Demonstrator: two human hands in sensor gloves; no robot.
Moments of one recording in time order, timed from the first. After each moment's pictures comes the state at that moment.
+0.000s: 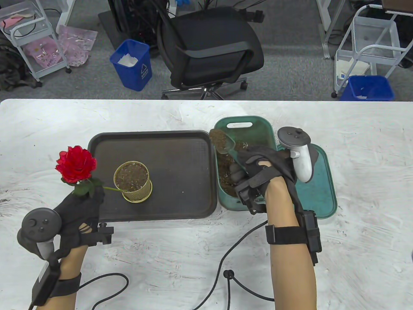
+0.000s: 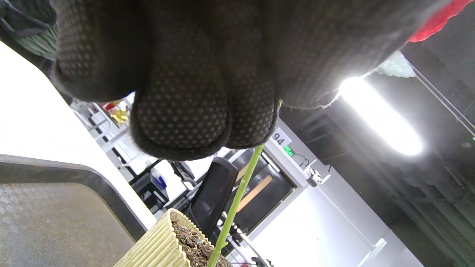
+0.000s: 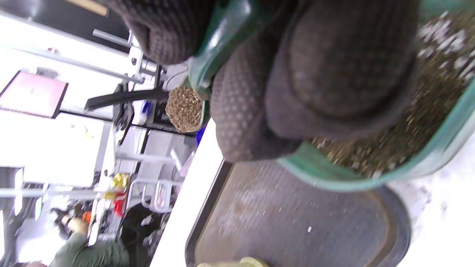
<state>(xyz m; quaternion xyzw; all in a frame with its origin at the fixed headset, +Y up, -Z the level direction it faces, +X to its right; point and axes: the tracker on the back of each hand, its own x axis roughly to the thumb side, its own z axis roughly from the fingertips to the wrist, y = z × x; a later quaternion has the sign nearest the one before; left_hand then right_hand) -0.362 -0.665 -0.205 0.23 0.07 0.41 0.88 0.116 -0.594 -0.315 -0.13 0.26 0.78 0.56</state>
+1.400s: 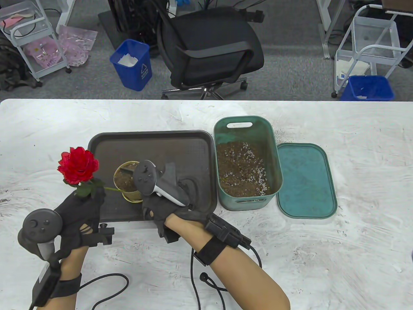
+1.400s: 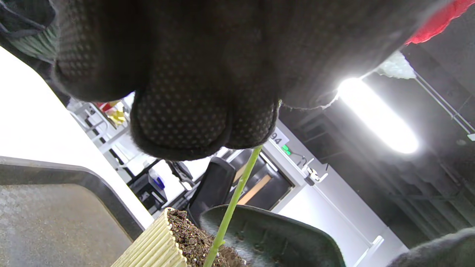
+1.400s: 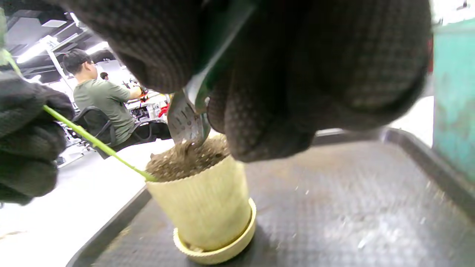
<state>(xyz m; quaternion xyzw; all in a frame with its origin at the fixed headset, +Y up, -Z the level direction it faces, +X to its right) -0.361 -0.665 -0.204 0.23 0.06 0.41 0.88 -0.114 -0.598 -0.262 0.15 0.05 0.98 0.14</state>
